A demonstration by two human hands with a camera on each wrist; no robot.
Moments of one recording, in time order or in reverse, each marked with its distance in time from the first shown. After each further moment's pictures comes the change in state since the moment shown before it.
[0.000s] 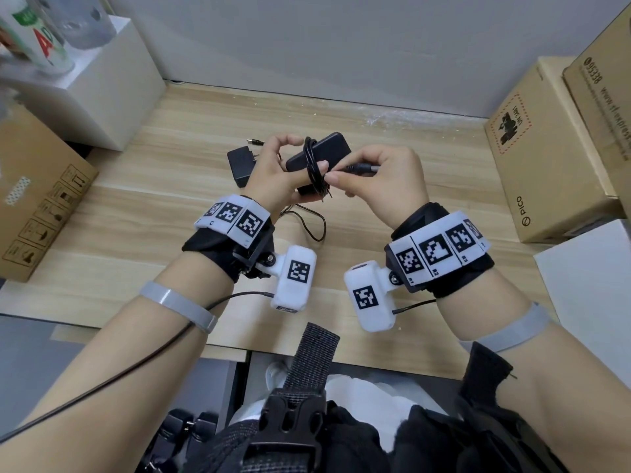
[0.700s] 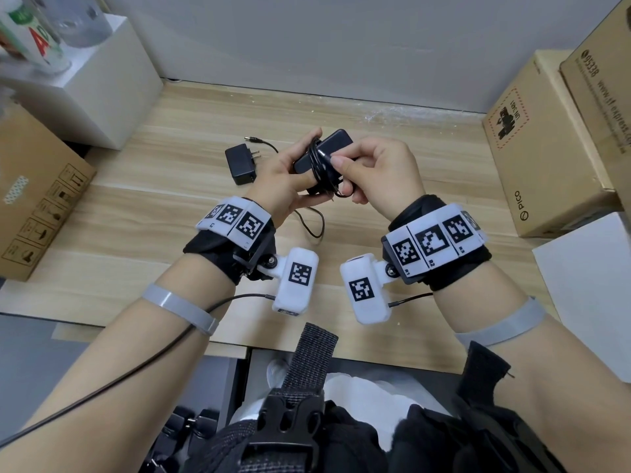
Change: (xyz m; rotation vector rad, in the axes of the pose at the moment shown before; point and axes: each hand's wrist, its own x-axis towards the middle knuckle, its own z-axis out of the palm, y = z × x) left_hand -0.004 -0.004 0.004 -0.055 -0.154 -0.101; right_hand 0.004 0.002 0.000 0.022 -0.035 0.099
